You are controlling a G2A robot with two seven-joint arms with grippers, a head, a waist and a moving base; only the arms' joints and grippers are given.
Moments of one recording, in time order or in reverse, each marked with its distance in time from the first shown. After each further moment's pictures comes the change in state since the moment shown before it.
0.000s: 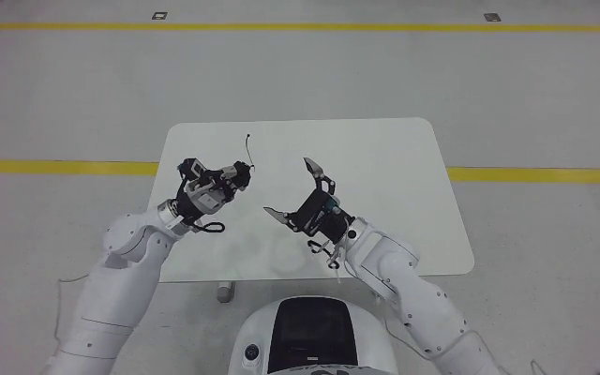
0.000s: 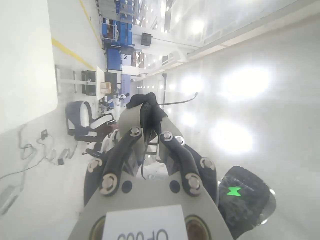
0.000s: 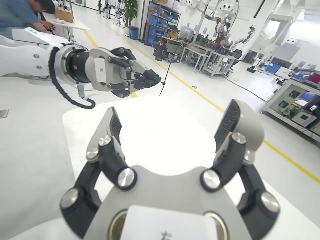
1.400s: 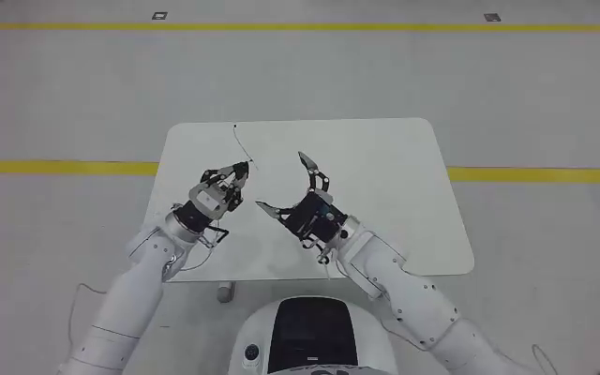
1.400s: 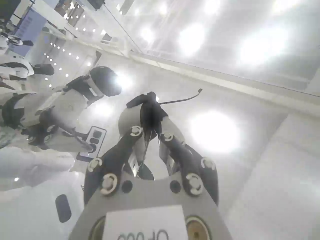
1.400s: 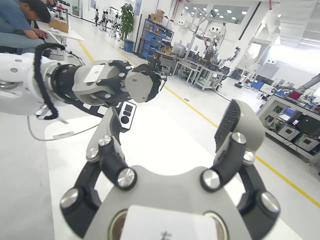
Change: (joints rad) left arm 0.041 -0.005 0.085 -0.049 -0.587 0.263 0.094; right arm 0.114 0.050 -0.141 0.081 0.000 0.191 -0.143
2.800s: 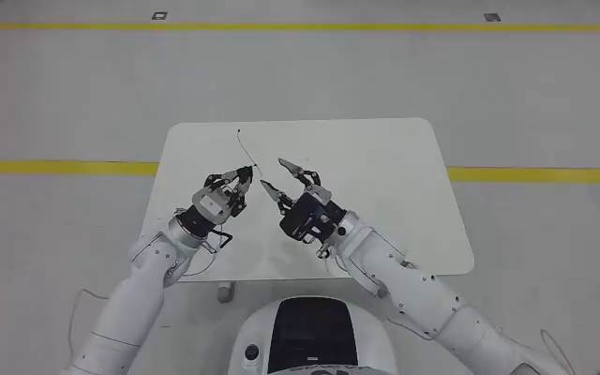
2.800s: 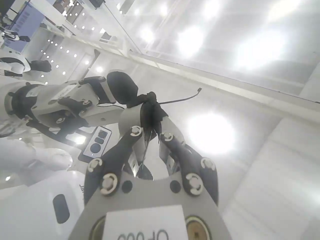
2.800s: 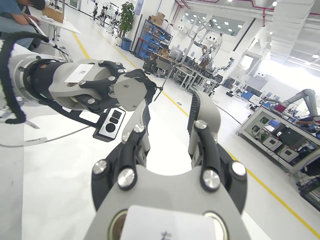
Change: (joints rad) left arm 0.039 -0.010 -0.013 -0.041 -0.006 0.000 0.031; right arm 0.095 0.068 -0.096 0.016 0.000 0.075 -0.020
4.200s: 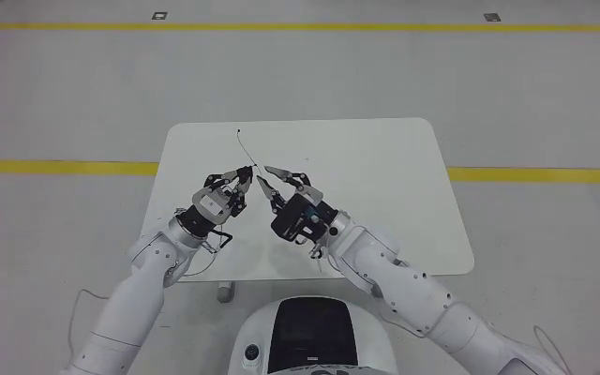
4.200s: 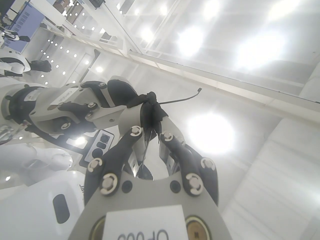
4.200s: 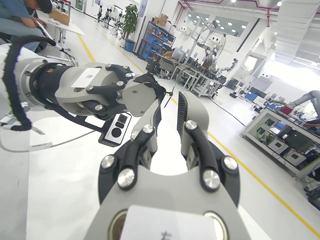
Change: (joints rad) left arm 0.000 0.000 0.000 0.000 0.000 0.000 0.000; right arm 0.023 -0.032 -0.029 0.031 0.000 0.001 -0.002
